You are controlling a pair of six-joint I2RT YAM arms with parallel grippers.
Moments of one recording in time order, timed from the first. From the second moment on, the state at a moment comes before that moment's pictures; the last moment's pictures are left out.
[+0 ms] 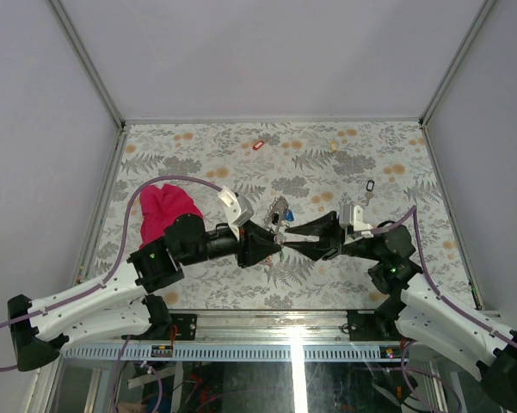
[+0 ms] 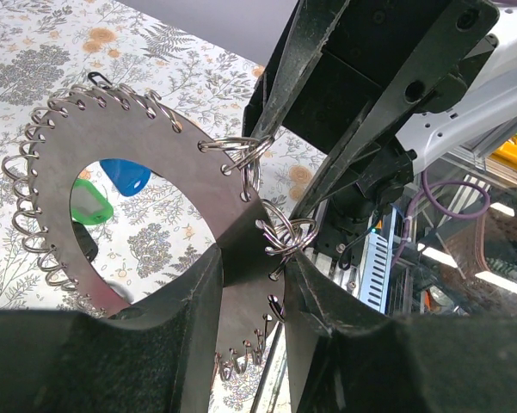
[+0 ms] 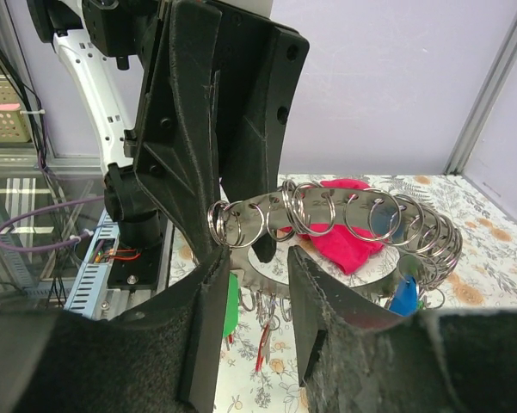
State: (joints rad) left arm -1.03 0.86 0.76 0.01 0.23 -0.24; right arm 0.69 0.73 0.41 0.67 -0.74 0.15
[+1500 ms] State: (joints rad) left arm -1.03 0.88 0.76 0.01 0.27 -0.24; right arm 0.70 0.75 0.42 0.73 -0.74 0.19
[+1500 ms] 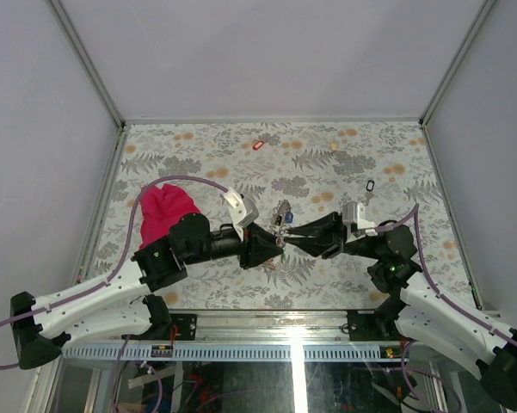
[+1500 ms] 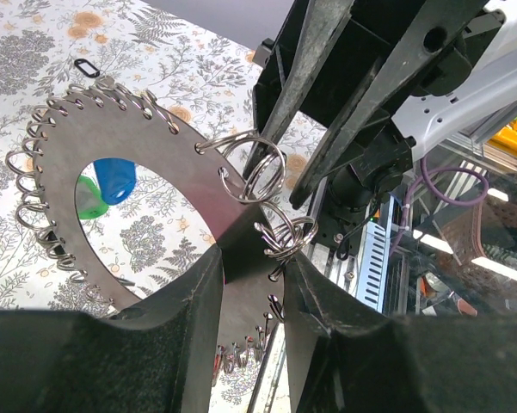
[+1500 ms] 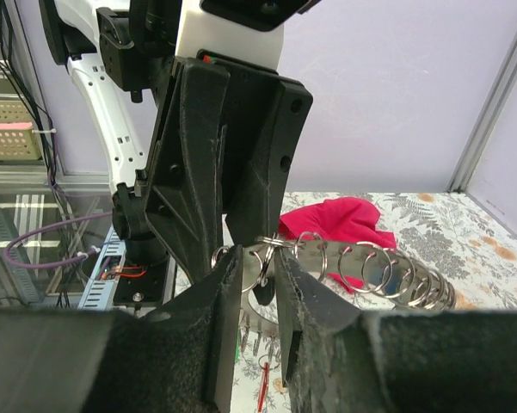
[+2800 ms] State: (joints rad) left arm -1.04 0.79 0.73 0.11 0.30 -0.22; right arm 0.70 0.58 0.56 0.23 -0.77 -0.05
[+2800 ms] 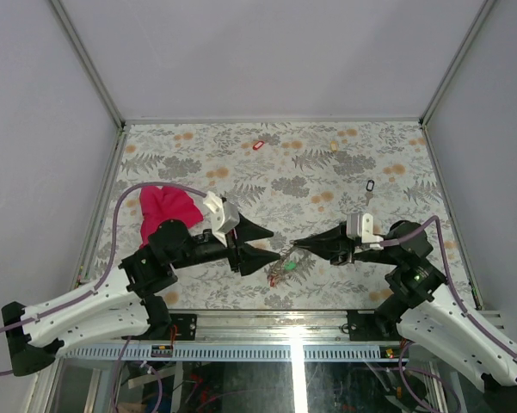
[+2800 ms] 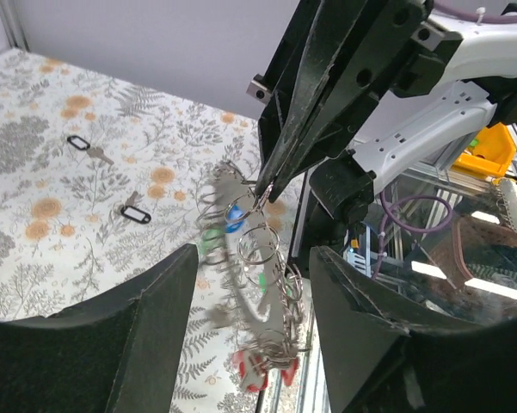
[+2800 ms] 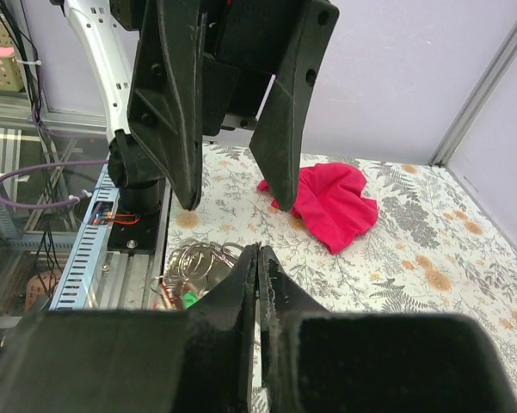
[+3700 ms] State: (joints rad) left arm -1.04 0.79 0.70 0.30 0.41 -0.10; right arm 0.70 0.60 0.47 0.66 -0.77 0.28
